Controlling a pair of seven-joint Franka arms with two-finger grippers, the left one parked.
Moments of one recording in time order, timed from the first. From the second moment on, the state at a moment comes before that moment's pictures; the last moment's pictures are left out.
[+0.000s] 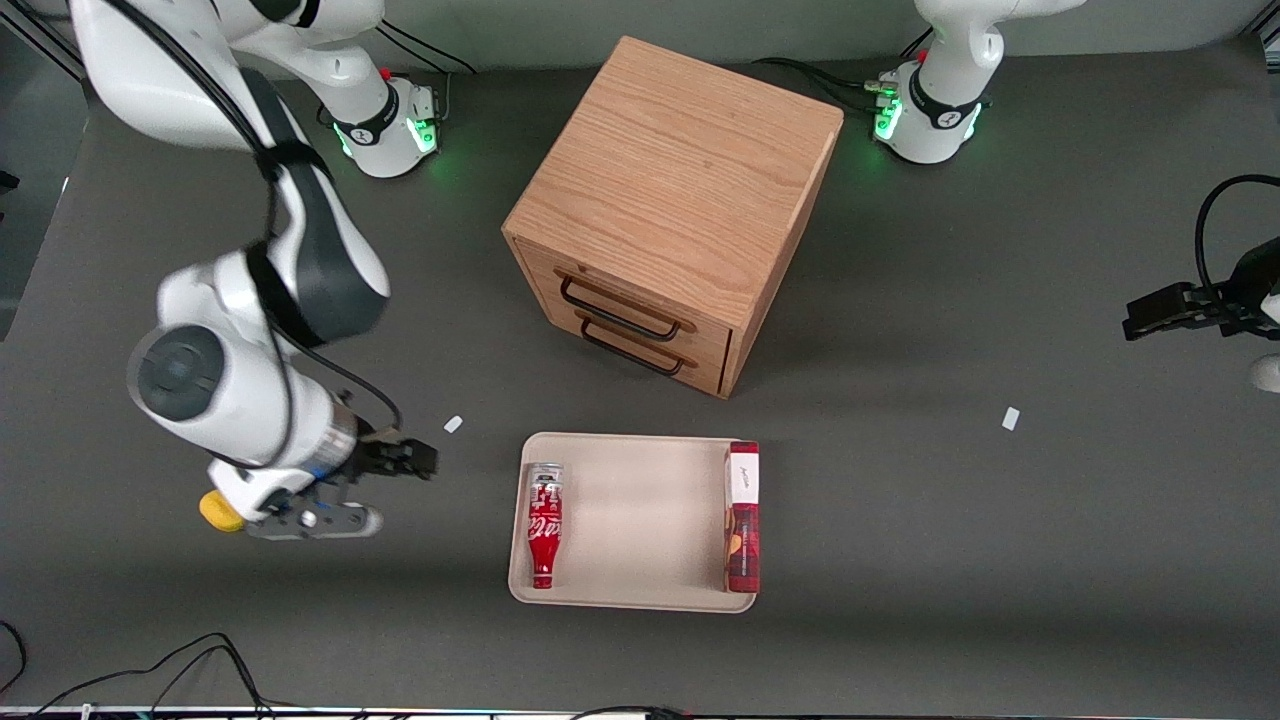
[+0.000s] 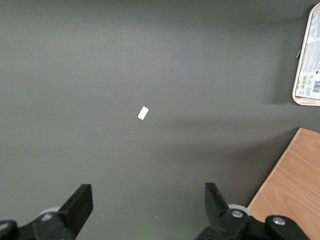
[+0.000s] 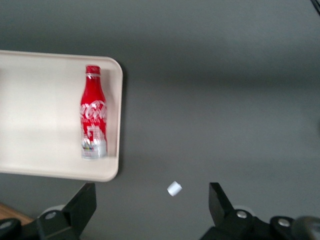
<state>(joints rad) 0.18 0.49 0.09 -1.33 -0.02 1.86 0.26</state>
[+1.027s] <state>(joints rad) 0.18 -0.20 -0.14 -1.88 -0.02 1.72 0.12</state>
